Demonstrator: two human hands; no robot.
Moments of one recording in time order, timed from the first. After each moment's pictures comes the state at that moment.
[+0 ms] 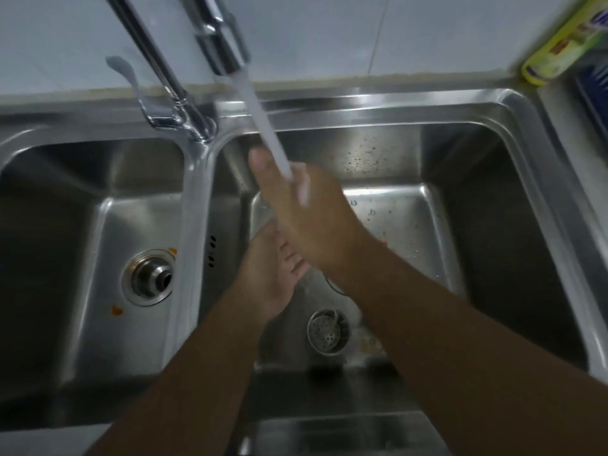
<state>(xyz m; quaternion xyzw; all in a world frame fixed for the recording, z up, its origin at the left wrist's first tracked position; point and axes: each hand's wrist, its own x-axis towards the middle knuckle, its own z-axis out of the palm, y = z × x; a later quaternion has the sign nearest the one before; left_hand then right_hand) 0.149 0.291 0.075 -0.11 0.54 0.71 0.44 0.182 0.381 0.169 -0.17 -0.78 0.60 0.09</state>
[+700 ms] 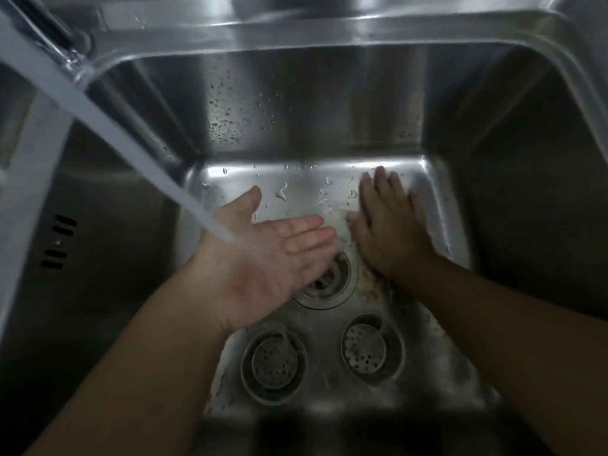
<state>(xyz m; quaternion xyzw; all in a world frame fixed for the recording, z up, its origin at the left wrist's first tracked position) 0.157 0.351 0.015 -0.17 0.46 0.66 0.57 0.251 0.551 -0.089 -0.24 -0.95 0.19 -0.05</state>
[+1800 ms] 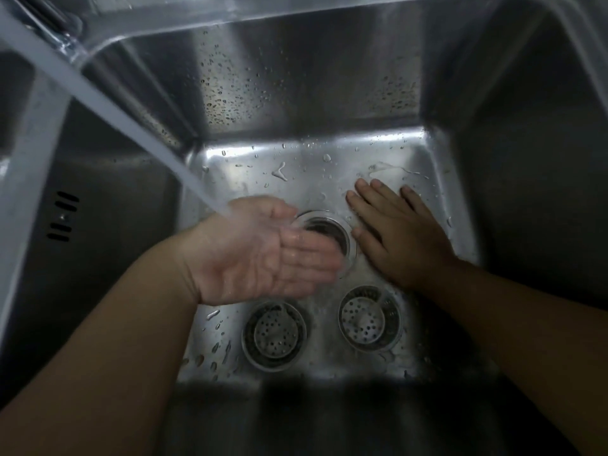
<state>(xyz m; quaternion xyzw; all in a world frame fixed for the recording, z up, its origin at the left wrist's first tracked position) 0.156 0.343 0.013 -0.05 0.51 0.45 0.73 0.302 0.547 -0.105 -0.12 -0.98 0.17 -0.02</state>
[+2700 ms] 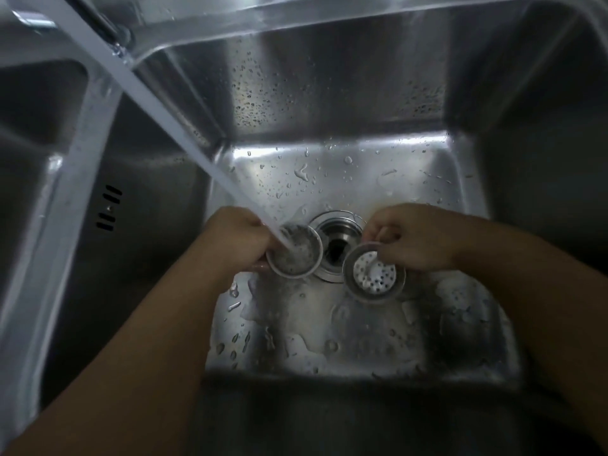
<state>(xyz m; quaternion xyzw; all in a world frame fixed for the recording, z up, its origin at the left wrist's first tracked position) 0.149 0.318 -0.004 -0.01 0.86 0.35 0.37 0.277 0.543 -0.014 -0.17 -0.86 0.40 -0.28</state>
